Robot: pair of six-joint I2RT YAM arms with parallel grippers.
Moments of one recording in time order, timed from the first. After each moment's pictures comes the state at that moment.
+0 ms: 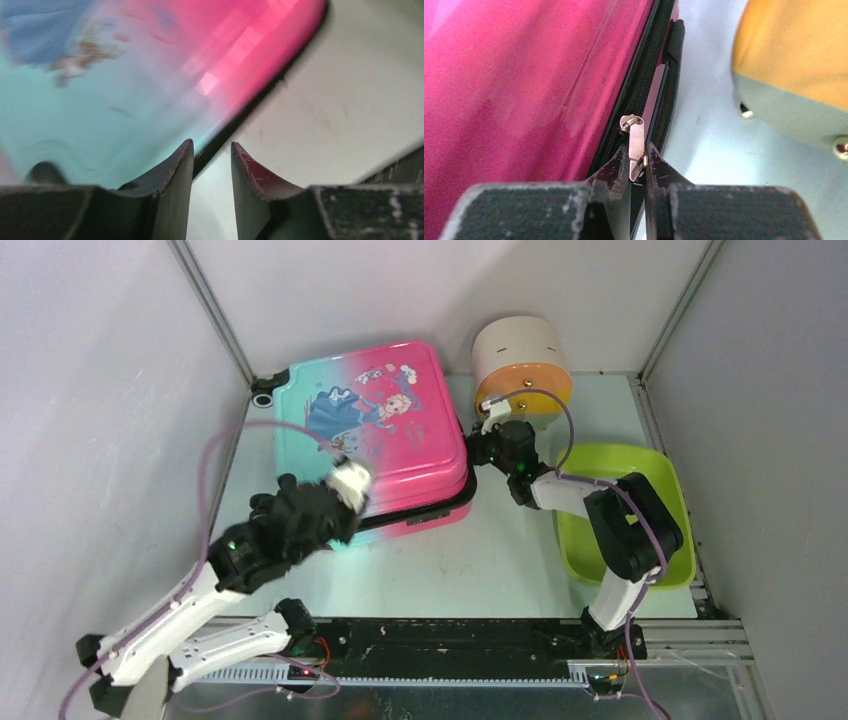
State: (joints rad) left arm -1.01 0.71 0.93 -0.78 -0.35 0.05; right arm 0.48 1.78 0.94 0.59 -0.11 0.18
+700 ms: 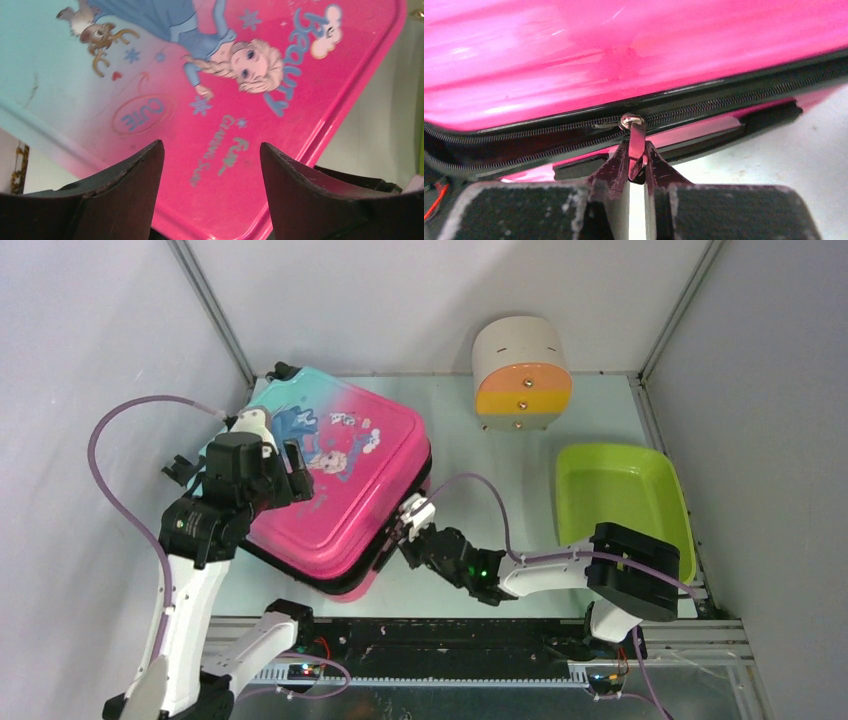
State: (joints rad) left arm -0.25 0.89 1.35 -1.13 -0.21 -0.36; right arm 1.24 1.62 0.72 0.65 0.39 0.24
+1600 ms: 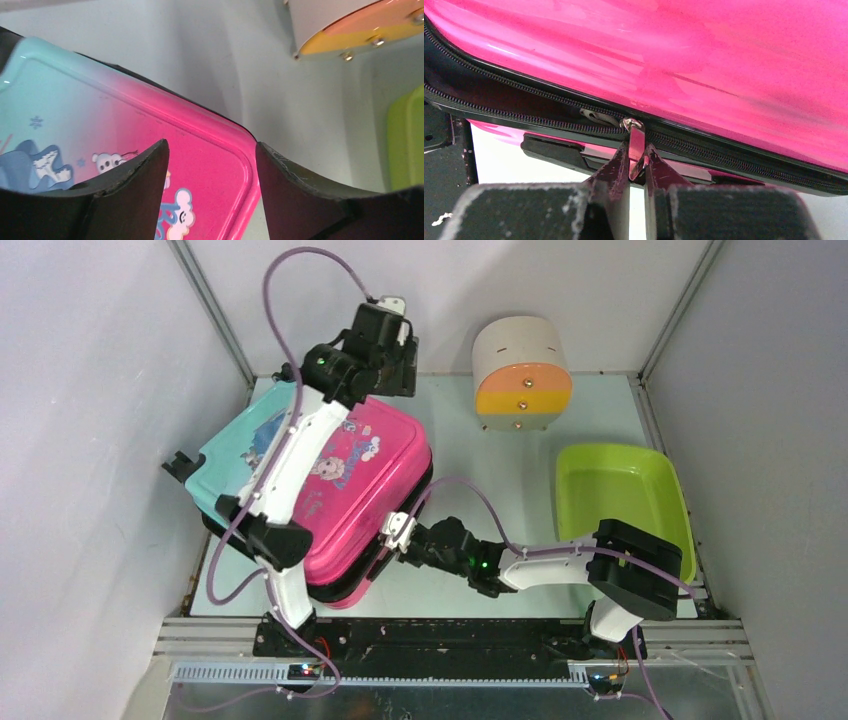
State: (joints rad) left arm -0.57 1.82 2.32 -1.14 -0.33 -0.27; right arm 1.21 1.62 0.74 0.62 0.08 -0.20
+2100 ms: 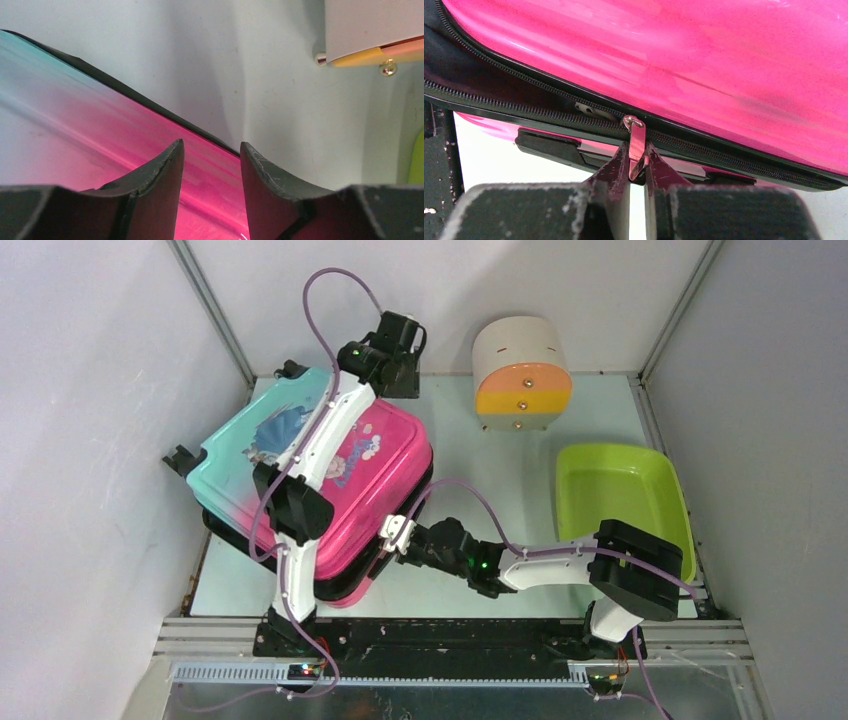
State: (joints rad) left arm -0.50 2.07 2.33 -1.07 -0.27 -0.33; right arm 1.22 1.61 0.75 0.59 0.10 -0.26
